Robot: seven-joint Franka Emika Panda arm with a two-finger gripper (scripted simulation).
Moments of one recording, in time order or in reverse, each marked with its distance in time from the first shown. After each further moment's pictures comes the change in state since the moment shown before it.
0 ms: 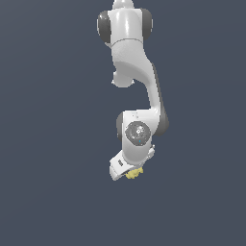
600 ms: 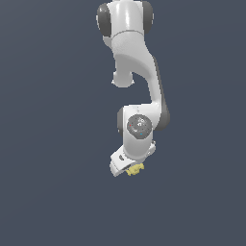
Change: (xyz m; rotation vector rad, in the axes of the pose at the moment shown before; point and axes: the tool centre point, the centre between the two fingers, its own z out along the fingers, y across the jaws) arm -0.008 -0.008 -0.017 0.000 -0.001 0.000
